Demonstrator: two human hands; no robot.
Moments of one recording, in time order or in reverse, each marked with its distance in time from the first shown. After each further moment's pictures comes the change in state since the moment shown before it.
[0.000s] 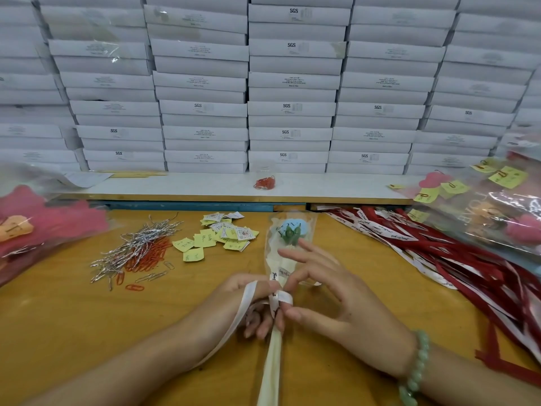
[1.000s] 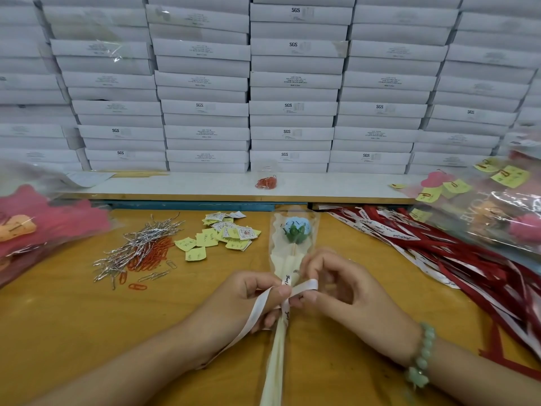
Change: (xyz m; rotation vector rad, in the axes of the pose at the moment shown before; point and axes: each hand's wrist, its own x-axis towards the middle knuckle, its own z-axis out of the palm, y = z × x) left_hand -0.002 -0.006 0.000 0.210 0.096 0.025; right_hand 0.002 0.000 -0.004 0.423 0.034 0.107
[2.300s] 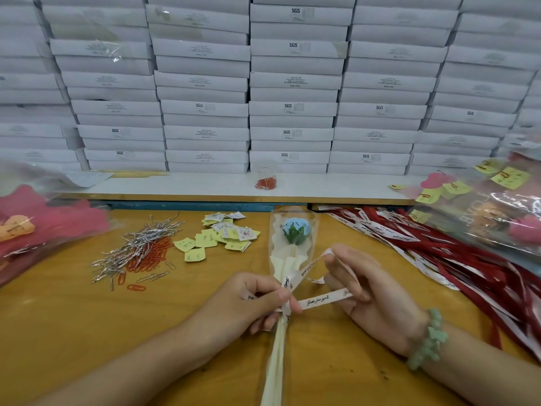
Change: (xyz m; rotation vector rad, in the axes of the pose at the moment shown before) left_hand 0.000 0.001 -0.003 0.054 -0.042 0.013; right_hand 0.012 0.019 -0.016 0.839 0.039 0.261
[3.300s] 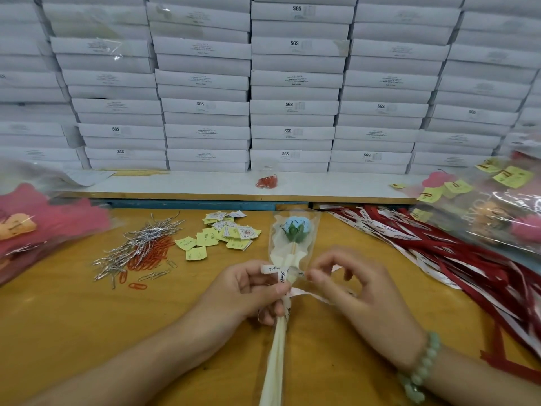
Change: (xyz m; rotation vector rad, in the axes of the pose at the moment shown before) left_hand 0.002 -0.005 0.000 -0.326 0.082 0.051; right_hand -0.014 0.005 0.021 -1.170 0.182 -0.496
